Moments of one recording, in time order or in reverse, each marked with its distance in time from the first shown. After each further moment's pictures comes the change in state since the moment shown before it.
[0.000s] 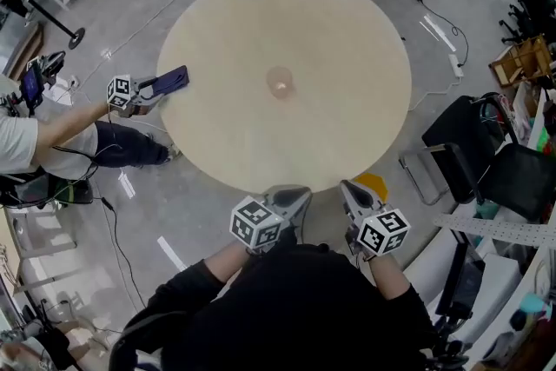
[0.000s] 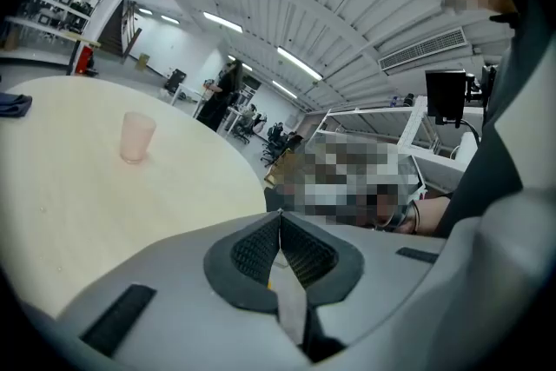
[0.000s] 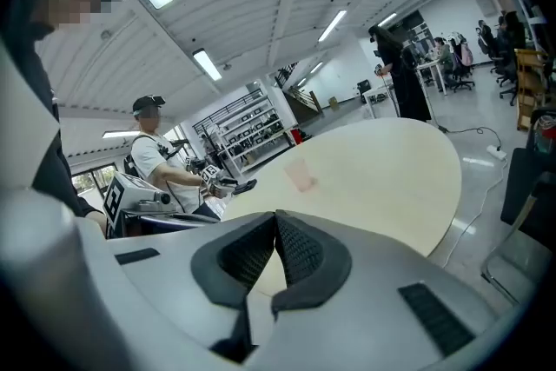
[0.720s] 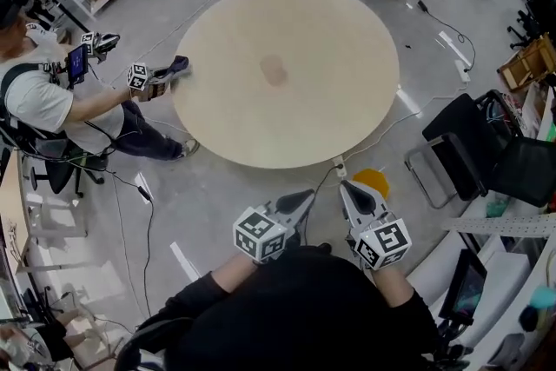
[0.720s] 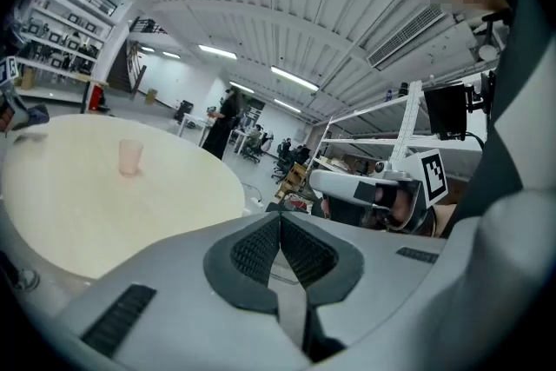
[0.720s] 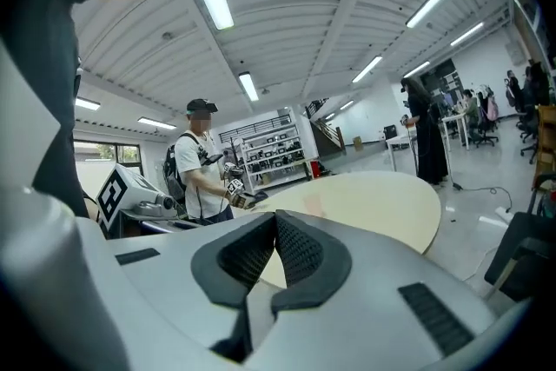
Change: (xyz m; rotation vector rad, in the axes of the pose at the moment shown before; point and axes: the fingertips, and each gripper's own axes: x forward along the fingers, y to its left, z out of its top) left arm 0.013 -0.155 -0.035 0.094 -0.132 0.134; right arm -0.159 0.039 0.008 -0.264 -0.192 0.080
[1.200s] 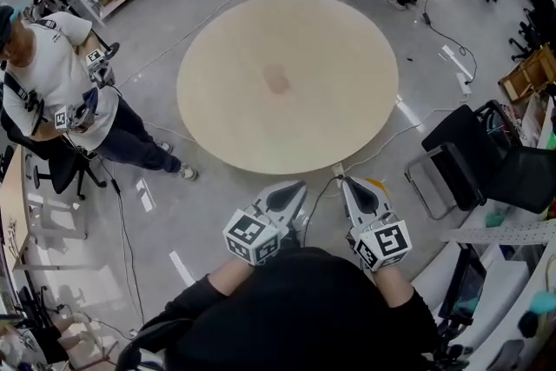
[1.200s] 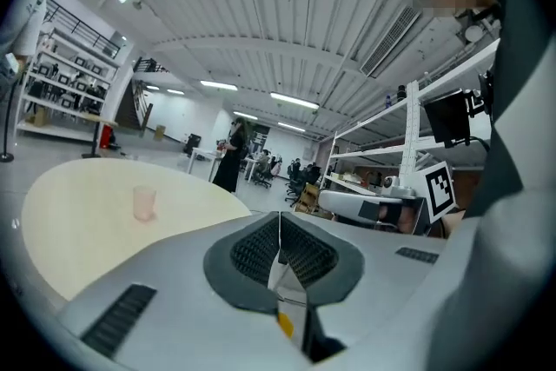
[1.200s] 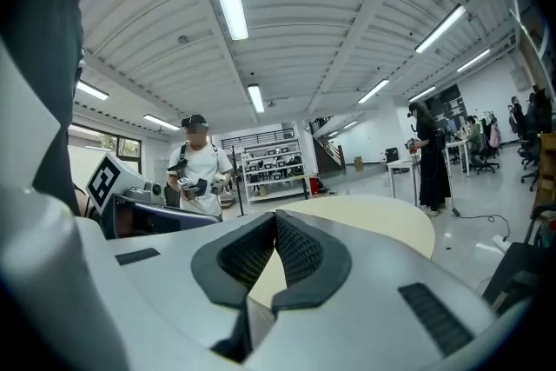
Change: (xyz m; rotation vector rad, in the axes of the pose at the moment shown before) left arm -0.027 -0.003 0.058 0.112 -0.169 0.099; right arm -0.006 0.003 0.037 -0.100 -0.091 -0.016
